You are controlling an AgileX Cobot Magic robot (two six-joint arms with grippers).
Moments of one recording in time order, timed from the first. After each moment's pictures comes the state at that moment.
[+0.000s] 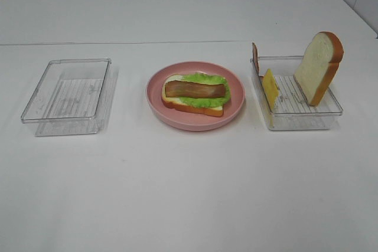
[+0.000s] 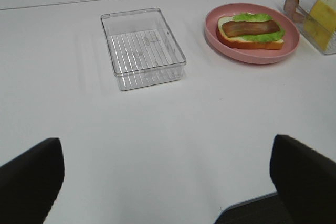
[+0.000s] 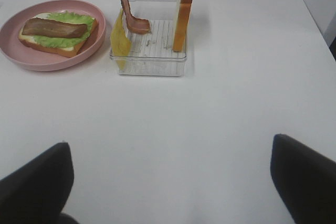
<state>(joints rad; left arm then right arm) -0.12 0.00 -0.50 -0.16 1.03 0.06 0.00 0.01 -0.50 0.10 1.05 -0.09</state>
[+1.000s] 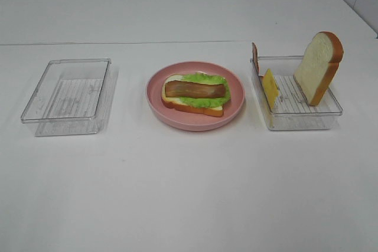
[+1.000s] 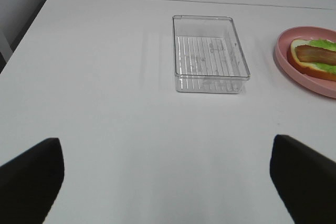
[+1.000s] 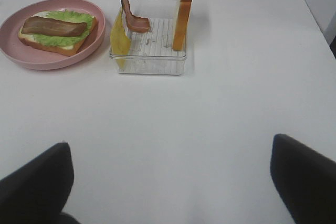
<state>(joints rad) 0.16 0.00 -0.50 -0.16 1.03 0.04 0.00 0.02 -0.50 0.10 1.05 -0.09</state>
